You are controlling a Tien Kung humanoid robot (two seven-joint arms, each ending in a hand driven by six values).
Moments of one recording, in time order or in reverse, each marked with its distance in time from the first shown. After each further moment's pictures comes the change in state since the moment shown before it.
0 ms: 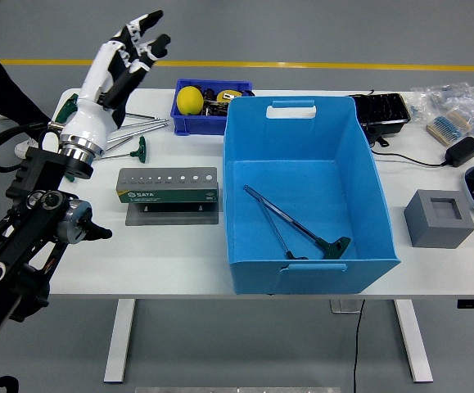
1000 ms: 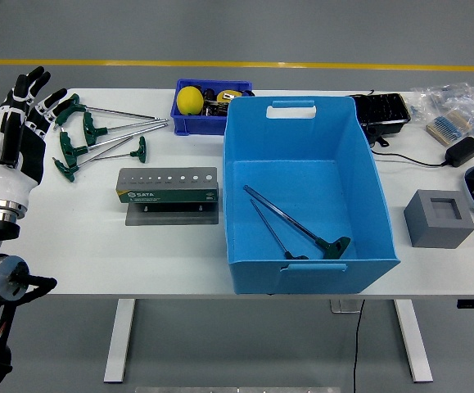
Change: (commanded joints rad) left arm 0.279 -0.009 -0.217 -0.086 -0.027 -0.071 -0.022; right arm -0.013 0.005 -0.012 -0.002 0.016 0.004 0.003
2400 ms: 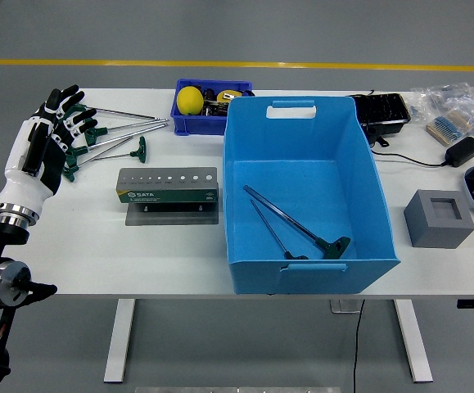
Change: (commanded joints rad) left arm 0.006 0.010 0.006 0.011 0.079 -0.075 0.105; right arm -0.011 0.003 0.010 0.000 -0.012 -0.002 -0.006
